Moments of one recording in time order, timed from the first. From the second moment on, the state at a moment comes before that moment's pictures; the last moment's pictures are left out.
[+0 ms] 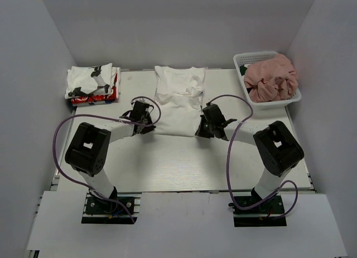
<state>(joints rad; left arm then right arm) -0.39 1.72 0.90 -0.07 -0.08 -0.67 0.61 1.73 0.89 -0.03 -0.01 0.67</state>
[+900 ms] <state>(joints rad) -0.48 1.00 0.90 -0.47 0.02 -0.72 0.78 1.03 0.82 -0.35 0.08 0.66</state>
